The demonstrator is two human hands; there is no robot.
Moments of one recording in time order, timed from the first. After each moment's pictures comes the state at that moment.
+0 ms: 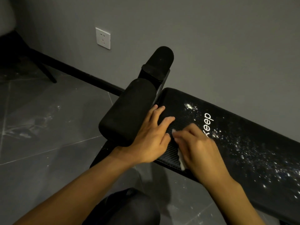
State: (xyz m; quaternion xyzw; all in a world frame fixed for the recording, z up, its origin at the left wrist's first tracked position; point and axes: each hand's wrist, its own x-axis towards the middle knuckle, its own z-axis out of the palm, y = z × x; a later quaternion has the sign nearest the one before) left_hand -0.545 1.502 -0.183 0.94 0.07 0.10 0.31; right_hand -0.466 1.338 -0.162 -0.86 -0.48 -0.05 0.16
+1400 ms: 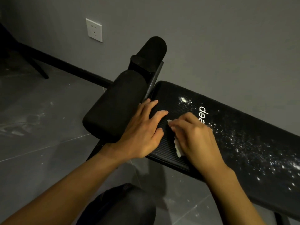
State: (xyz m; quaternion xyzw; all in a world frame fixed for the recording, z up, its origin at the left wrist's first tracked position) left_hand -0.542 1.503 -0.193 0.95 0.08 0.12 0.27; right_hand -0.446 1.338 -0.162 -0.87 -0.47 -0.04 0.17
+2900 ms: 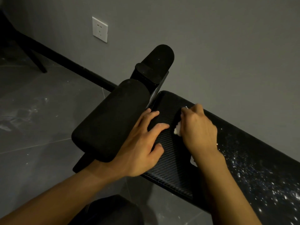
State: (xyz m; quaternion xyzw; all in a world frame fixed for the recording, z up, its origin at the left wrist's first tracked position) left_hand -0.540 1.502 -0.191 0.92 0.06 0.17 0.35; right_hand -0.388 1.394 -0.157 -0.94 -0.34 -0.07 0.02
